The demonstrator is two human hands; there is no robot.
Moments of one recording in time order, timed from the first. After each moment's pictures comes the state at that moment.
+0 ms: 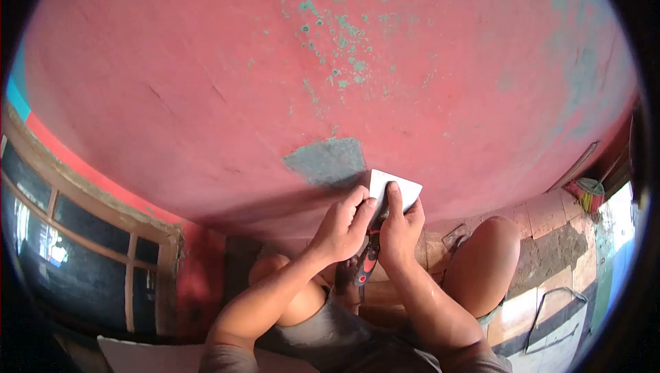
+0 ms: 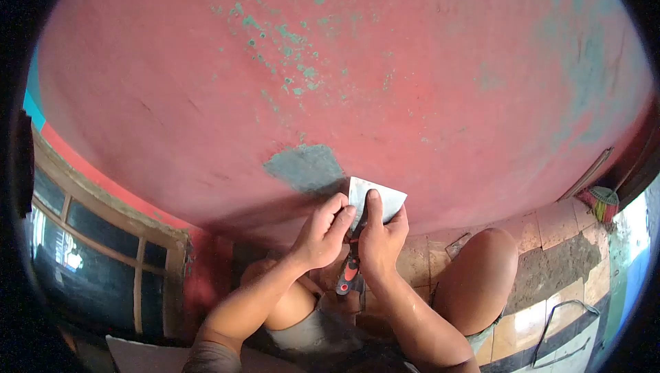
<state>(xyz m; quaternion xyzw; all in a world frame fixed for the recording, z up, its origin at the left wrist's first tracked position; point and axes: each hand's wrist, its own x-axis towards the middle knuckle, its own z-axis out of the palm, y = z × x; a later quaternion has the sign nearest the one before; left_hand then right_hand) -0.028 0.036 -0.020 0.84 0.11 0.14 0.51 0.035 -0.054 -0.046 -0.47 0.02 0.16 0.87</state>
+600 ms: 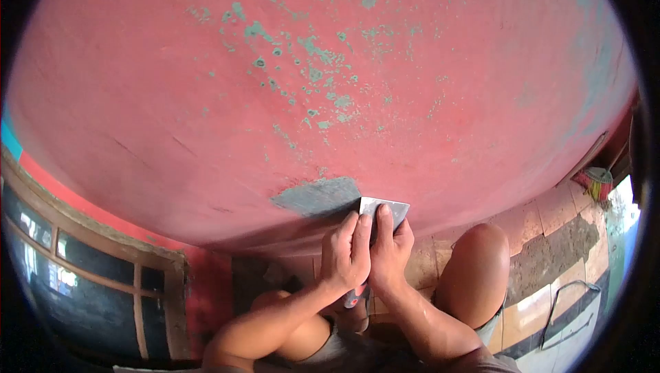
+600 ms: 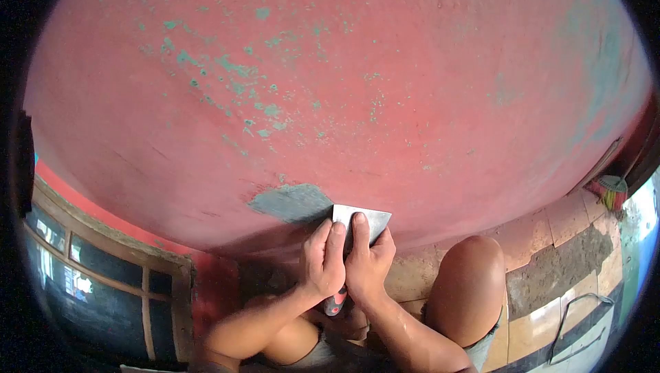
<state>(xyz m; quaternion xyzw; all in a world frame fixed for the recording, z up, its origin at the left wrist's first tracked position) -0.007 0.030 -0.036 0.85 0.16 0.30 0.40 0.037 -0.032 -0.059 -0.47 0.03 0.18 0.86</state>
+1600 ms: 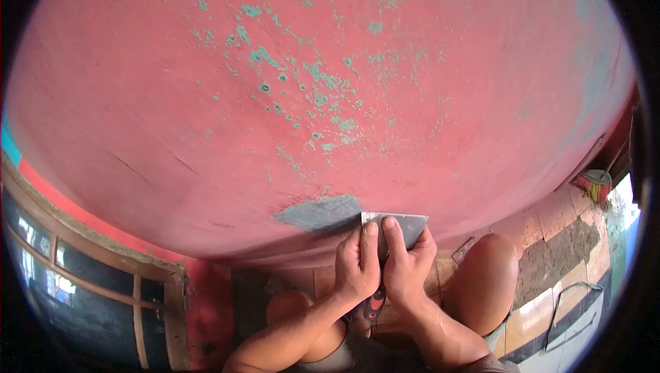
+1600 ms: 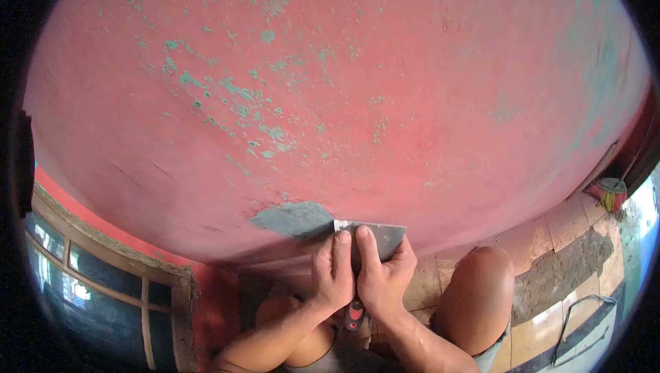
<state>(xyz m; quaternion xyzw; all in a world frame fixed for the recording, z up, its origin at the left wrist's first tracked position) 0.010 0.017 -0.030 0.79 0.16 0.34 0.49 0.050 -0.049 -0.037 -0.49 -0.01 0.11 0.87</state>
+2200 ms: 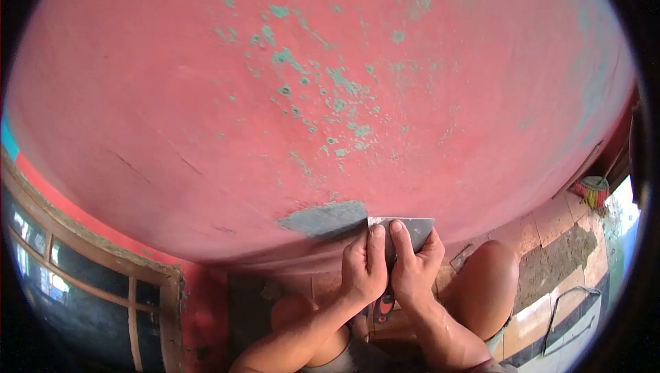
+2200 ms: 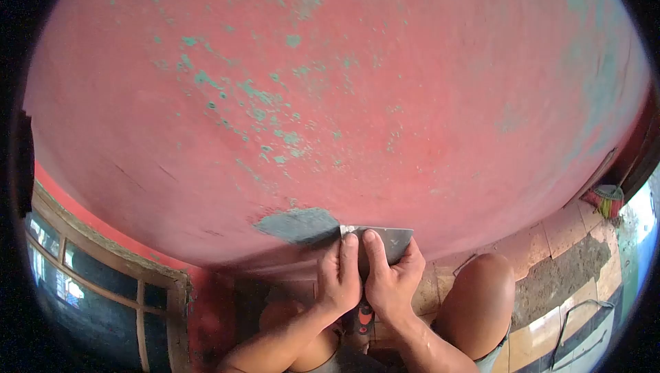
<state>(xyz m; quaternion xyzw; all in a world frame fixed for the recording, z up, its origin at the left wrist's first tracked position) 0.015 0.015 -0.038 0.78 0.16 0.33 0.50 0.058 -0.055 -0.038 -0.51 -0.04 0.09 0.86</state>
